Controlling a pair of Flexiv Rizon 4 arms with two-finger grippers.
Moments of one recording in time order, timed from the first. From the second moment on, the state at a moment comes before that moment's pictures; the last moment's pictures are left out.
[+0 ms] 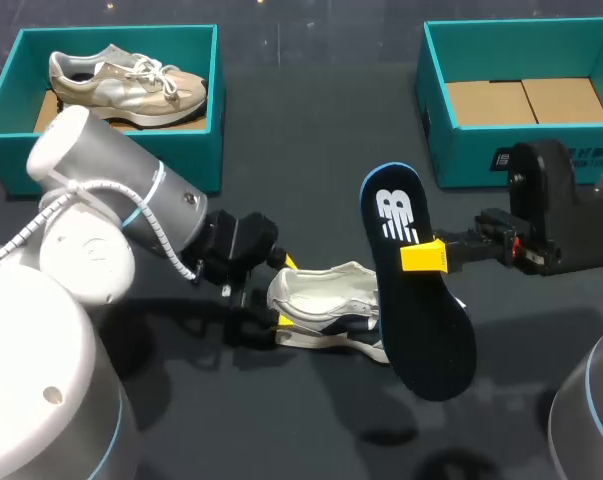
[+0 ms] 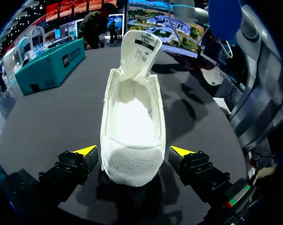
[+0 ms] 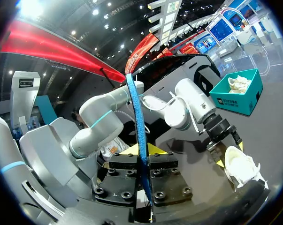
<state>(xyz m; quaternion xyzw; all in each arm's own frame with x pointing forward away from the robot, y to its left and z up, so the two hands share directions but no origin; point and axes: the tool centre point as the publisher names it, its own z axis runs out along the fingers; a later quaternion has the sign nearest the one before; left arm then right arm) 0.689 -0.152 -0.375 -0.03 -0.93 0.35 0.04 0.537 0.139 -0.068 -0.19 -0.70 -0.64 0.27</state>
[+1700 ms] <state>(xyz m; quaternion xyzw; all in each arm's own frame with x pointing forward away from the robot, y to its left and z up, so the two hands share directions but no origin) 0.698 -0.174 -0.355 -0.02 -1.00 0.09 -0.01 0.536 0.139 -0.068 -0.19 -0.70 -0.64 0.27</state>
